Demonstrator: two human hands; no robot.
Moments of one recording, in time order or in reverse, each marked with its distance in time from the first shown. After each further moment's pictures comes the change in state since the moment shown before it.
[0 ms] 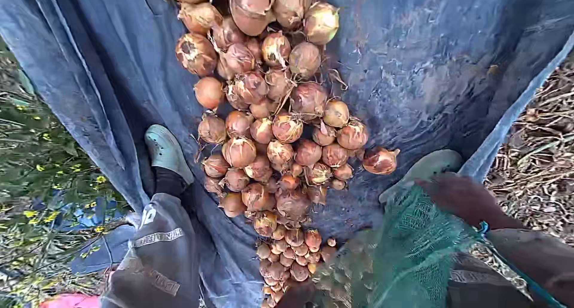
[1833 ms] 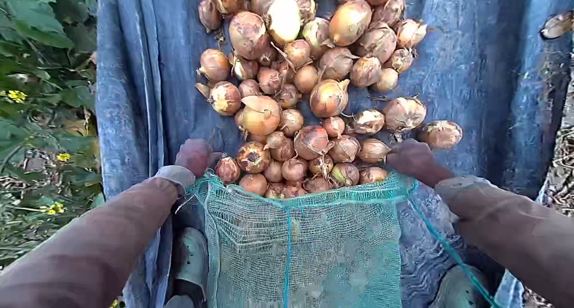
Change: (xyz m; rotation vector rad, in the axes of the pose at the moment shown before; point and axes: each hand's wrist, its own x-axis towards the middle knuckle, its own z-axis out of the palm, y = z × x) left_hand -0.122 0.606 -0.421 1.197 1.062 0.528; right_hand 0.149 -0.252 -0.326 0.201 0.415 -0.061
